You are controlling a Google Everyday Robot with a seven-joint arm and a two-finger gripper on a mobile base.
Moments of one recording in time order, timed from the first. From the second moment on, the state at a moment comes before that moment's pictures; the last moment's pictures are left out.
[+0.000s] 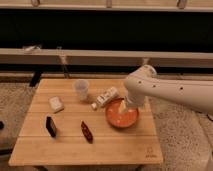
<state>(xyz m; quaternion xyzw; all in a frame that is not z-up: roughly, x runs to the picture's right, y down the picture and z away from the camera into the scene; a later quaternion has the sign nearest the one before) 0.140 0.112 0.752 -0.22 0.19 0.62 0.73</state>
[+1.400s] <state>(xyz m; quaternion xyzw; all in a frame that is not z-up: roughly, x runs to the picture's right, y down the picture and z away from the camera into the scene) 0.086 0.145 0.712 -0.18 0.19 0.57 0.78</state>
